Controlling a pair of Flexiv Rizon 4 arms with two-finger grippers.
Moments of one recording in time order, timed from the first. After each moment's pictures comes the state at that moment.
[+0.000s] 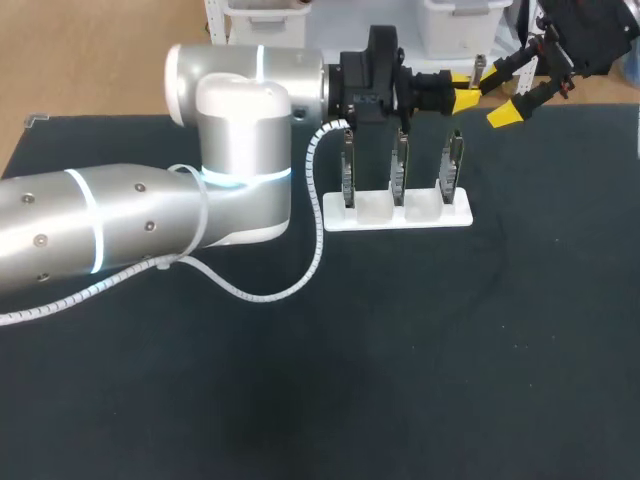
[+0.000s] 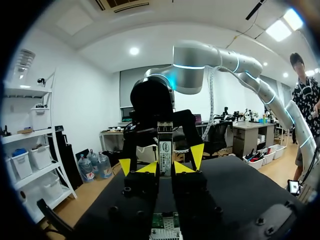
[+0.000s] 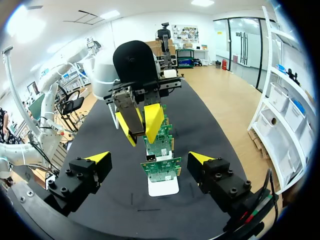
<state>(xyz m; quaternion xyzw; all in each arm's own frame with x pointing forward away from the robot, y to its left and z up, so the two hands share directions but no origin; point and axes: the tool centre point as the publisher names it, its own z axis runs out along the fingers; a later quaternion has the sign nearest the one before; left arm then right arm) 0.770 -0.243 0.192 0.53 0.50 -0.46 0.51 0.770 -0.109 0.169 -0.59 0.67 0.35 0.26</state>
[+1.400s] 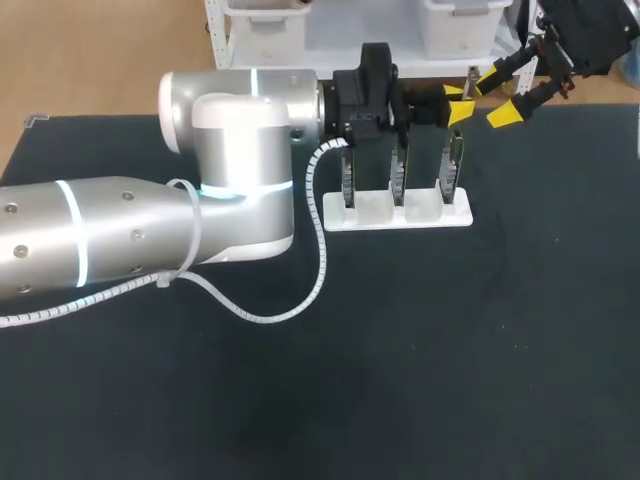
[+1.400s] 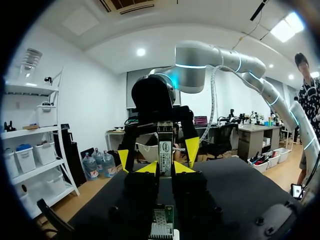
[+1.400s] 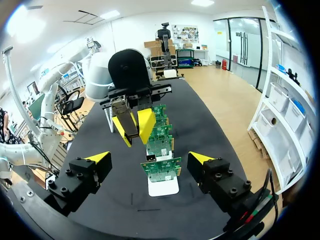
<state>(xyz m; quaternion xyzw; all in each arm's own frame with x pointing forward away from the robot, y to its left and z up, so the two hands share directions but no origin) 0.762 -0.236 0.182 0.50 0.52 -0.45 0.52 0.770 -0.109 0.169 -0.59 0.67 0.35 0.26</state>
